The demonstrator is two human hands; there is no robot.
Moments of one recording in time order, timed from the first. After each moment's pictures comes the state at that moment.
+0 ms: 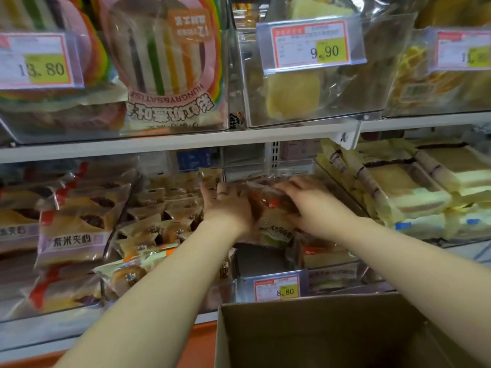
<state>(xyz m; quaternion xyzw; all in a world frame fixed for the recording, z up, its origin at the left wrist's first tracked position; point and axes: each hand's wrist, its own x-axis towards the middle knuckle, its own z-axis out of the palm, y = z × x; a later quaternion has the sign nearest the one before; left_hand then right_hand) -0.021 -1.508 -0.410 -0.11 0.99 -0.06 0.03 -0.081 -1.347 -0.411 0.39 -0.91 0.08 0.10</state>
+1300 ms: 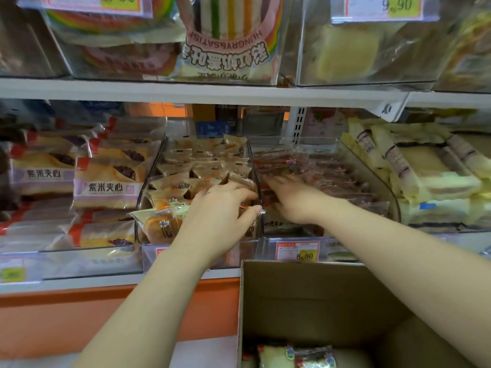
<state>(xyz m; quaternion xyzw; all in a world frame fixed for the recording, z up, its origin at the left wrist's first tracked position) 0.085 -1.536 -0.432 -0.07 0.98 0.15 -0.14 -0.050 -1.413 -0.438 0.37 -0.93 0.02 -0.06</state>
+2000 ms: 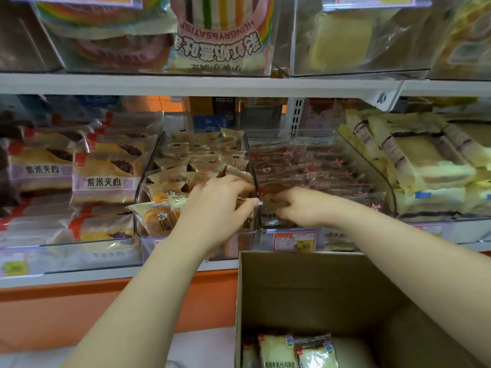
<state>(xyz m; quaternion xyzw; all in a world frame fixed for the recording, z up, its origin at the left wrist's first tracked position) 0.085 -1.534 -0.432 -0.07 0.98 0.15 -0.14 -0.020 -1.387 -0.428 0.33 -0.92 0.14 -0.19</state>
